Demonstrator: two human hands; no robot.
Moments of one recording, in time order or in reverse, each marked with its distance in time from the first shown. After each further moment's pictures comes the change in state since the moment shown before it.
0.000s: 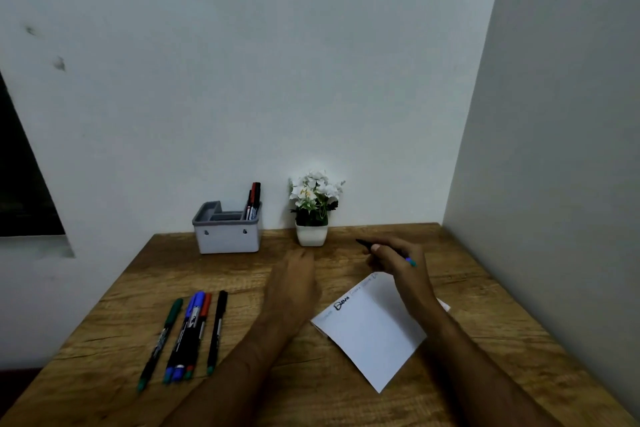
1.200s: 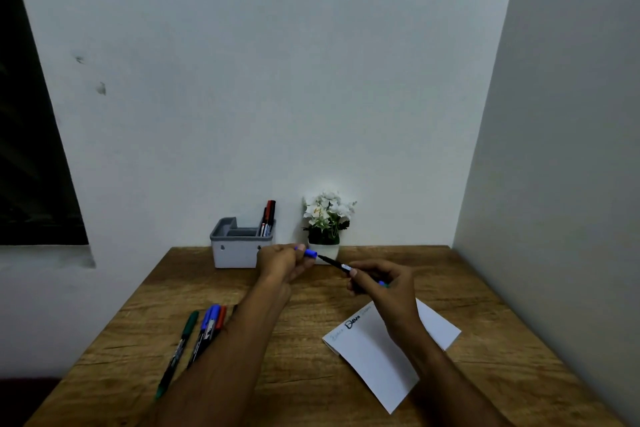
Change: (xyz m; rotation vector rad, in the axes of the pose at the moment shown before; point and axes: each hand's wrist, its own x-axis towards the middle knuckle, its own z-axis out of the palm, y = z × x) left_hand 0.045 -0.009 -0.058 -1.387 0.155 -0.969; right_hand -0.019 -0.016 0.043 0.105 -0.085 -0.053
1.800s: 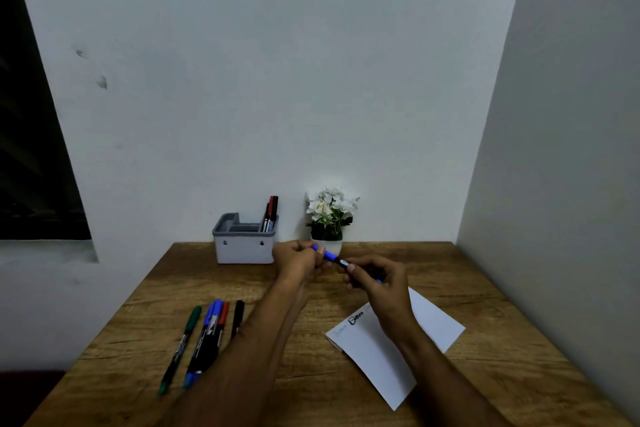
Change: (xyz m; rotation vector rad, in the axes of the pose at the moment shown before) left_hand -0.008 -0.016 0.016 0.060 -0.023 0.085; right_hand 0.006 0.015 0.011 -0.013 -0.007 -0.013
